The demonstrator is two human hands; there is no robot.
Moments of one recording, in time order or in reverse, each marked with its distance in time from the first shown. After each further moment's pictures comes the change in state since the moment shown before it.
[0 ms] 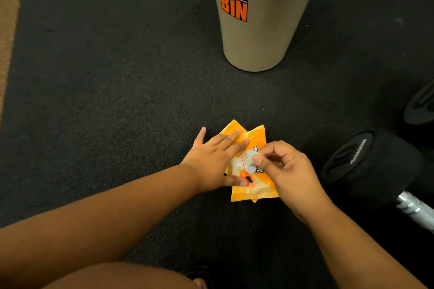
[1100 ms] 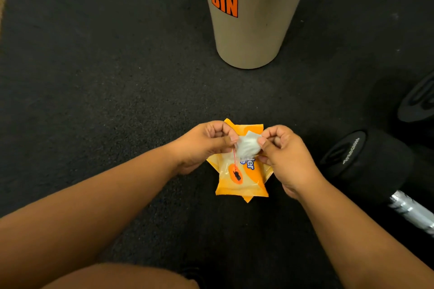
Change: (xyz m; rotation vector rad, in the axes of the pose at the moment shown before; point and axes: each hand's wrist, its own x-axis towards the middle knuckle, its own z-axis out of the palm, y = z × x) left_hand 0.012 -0.004 -0.029 -1.647 0.010 -0.092; right_hand 0.037 0.007 -0.004 0.136 0.091 0.244
